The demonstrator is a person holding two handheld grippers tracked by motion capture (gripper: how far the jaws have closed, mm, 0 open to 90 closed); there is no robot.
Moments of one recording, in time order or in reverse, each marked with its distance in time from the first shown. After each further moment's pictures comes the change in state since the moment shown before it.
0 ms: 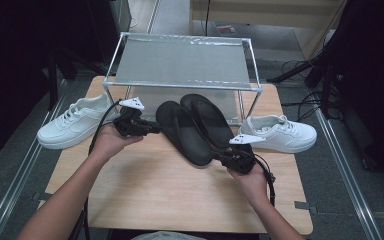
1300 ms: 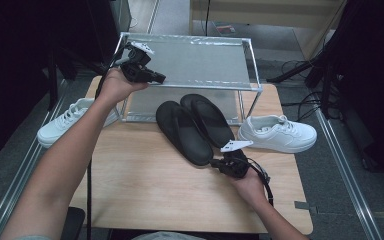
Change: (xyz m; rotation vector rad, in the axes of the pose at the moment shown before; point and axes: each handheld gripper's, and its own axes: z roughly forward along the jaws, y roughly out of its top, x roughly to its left) left arm 0.048 0.133 -0.017 0.027 0.124 0.102; right arm -0.003 -0.019 0.024 0.148 0.018 -0.119
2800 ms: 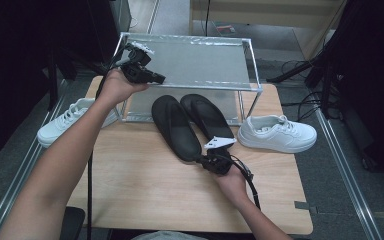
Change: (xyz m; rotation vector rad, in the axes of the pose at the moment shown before) left arm -0.004 0.000 0.001 0.018 0.029 -0.030; right arm 0.027 0.026 0.034 -0.069 0.006 -0.004
